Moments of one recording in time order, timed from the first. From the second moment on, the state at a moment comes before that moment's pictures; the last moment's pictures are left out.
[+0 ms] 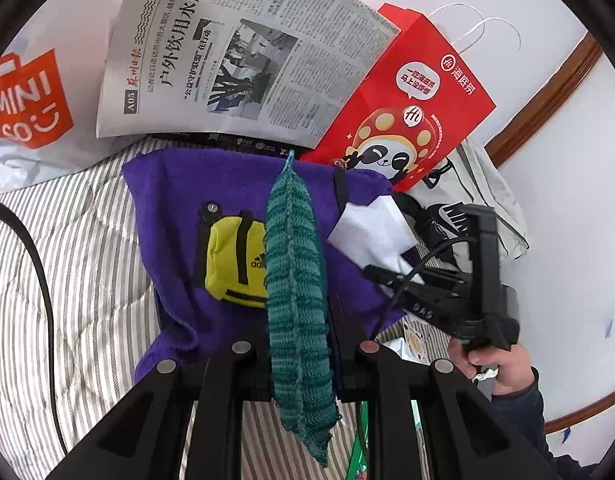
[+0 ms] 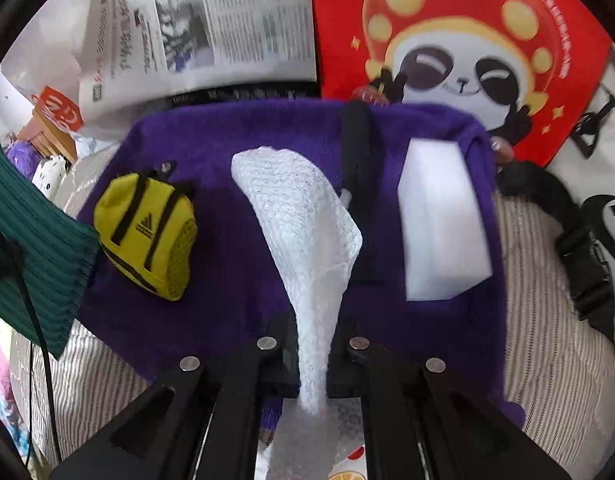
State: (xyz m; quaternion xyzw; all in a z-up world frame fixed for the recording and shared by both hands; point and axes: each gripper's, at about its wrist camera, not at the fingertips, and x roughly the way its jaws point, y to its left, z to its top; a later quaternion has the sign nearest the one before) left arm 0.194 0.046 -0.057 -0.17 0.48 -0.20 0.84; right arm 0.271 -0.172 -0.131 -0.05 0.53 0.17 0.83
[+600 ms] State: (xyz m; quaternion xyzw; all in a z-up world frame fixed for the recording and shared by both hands) left arm 0.230 0.023 -0.070 -0.19 0.50 -0.23 0.82; right arm 0.263 -0.178 -0.111 -0.11 0.50 0.16 0.85
